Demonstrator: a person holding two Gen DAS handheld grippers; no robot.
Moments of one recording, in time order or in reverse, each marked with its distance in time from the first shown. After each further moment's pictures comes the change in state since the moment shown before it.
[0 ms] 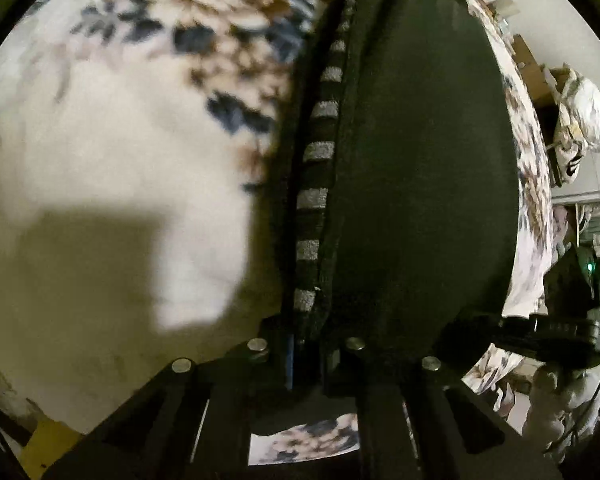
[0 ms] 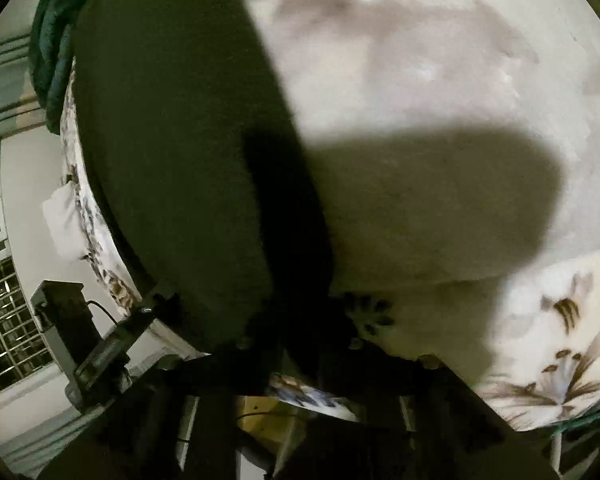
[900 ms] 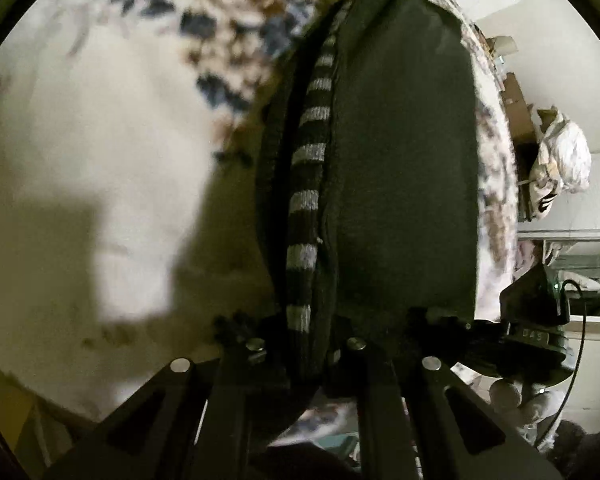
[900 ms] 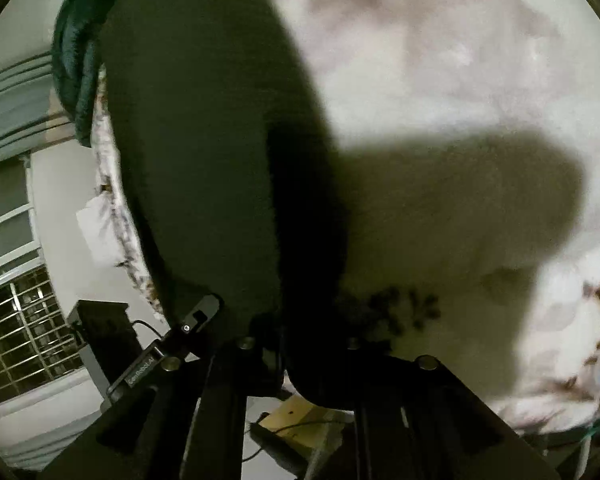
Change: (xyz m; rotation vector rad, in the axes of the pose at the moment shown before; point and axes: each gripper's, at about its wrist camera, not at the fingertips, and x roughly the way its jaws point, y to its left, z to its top) left arm -0.005 -0.032 -0.011 -0.116 -0.018 -0.149; right arm 0.000 0.010 0.002 0.017 -0.005 0.160
